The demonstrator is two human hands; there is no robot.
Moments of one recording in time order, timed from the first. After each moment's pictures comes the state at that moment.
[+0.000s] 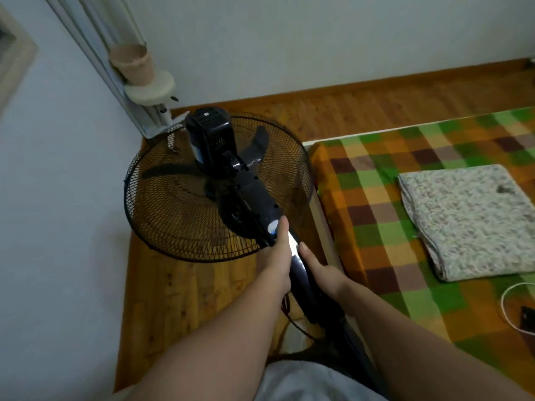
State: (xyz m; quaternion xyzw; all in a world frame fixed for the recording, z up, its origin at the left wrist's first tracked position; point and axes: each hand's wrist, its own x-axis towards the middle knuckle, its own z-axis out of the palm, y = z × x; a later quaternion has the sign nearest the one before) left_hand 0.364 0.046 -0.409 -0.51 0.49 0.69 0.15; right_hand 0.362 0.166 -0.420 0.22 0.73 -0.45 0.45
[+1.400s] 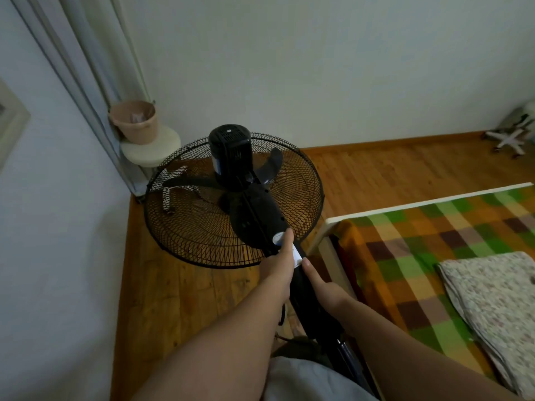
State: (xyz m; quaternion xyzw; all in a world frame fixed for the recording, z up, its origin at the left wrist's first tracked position) left_hand 0.068 -0.235 -0.407 -0.45 0.52 0.69 0.21; right_hand 0.087 -0.118 -0.407 0.29 0.77 -0.41 0.40
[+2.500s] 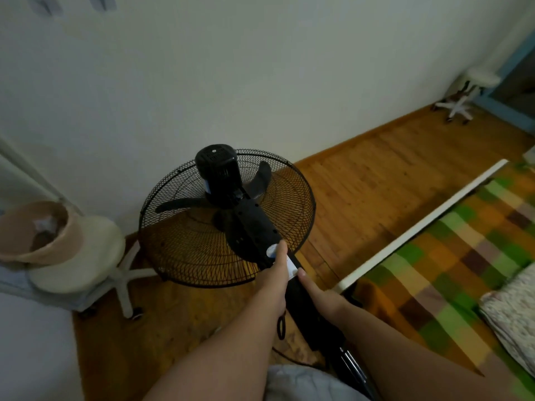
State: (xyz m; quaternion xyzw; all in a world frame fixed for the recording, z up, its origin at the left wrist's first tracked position) left_hand -0.352 -0.299 -0.424 -0.42 0.57 0.62 0.33; right_hand -0.300 -0.183 -0.422 0.40 0.70 -0.49 0.34
